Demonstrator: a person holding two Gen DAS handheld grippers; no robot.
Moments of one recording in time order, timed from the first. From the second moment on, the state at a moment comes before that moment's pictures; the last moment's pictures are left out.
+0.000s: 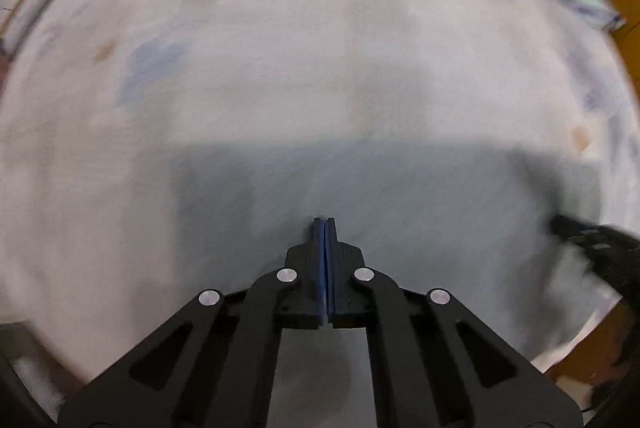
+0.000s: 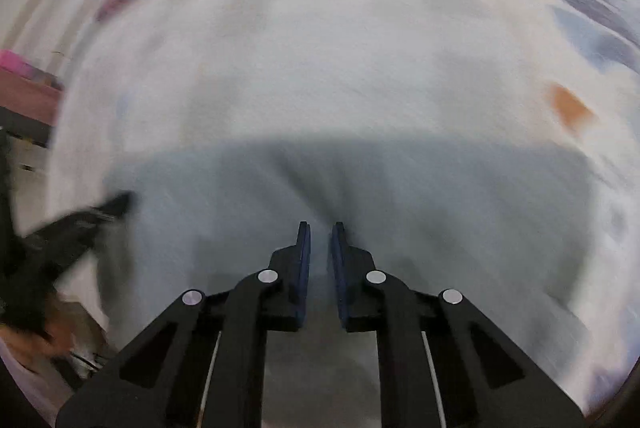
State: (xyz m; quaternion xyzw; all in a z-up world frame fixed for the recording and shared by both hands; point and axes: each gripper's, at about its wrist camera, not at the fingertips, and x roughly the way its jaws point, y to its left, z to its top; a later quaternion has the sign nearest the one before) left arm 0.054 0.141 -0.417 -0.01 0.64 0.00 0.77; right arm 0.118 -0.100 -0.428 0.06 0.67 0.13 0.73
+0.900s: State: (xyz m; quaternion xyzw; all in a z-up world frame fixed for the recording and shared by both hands) left arm 0.048 0.050 -0.386 -0.04 0.65 -0.02 0.75; right arm 0.176 -0.263 -0.468 0.20 0.66 0.13 0.71
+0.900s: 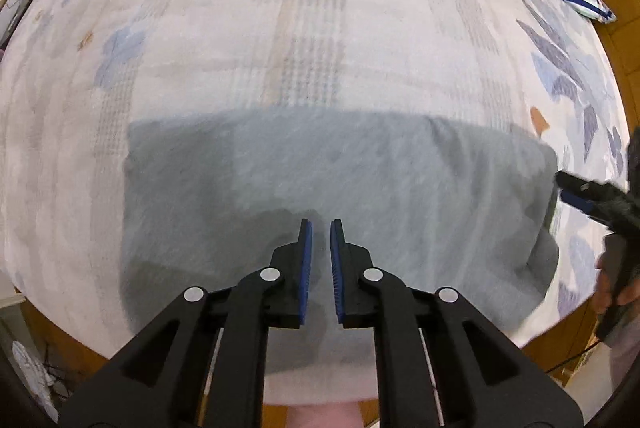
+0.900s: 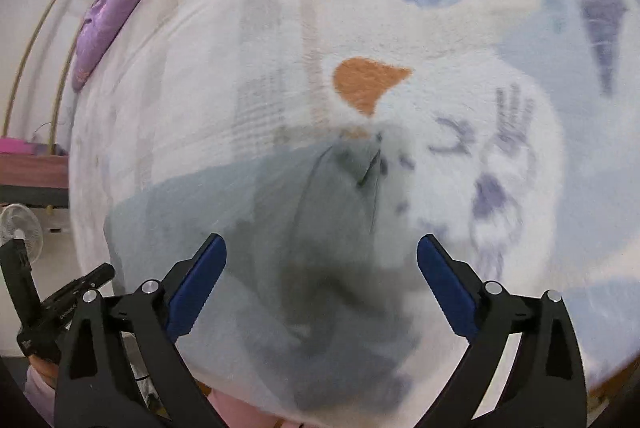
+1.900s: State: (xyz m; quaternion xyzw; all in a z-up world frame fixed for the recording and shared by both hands) left arm 0.134 0.029 -0.439 -0.11 0.78 -0.09 0.61; right arm 0.148 -0.227 -0.478 0.29 0.75 0.14 0.58
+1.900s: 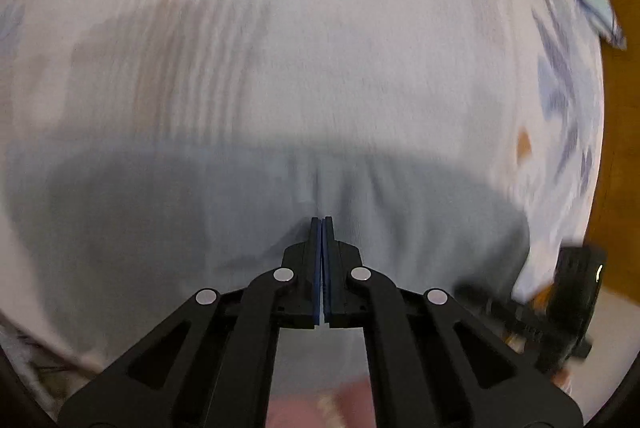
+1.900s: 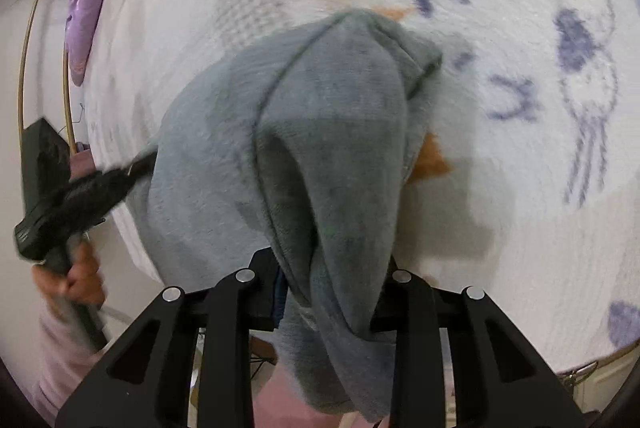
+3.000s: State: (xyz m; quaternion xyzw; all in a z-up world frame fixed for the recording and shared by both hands) left arm 0.019 0.025 -0.455 -0.06 0.70 -0.03 0.71; right arm 0.169 -0.159 -0.388 0.22 0.72 0.22 0.62
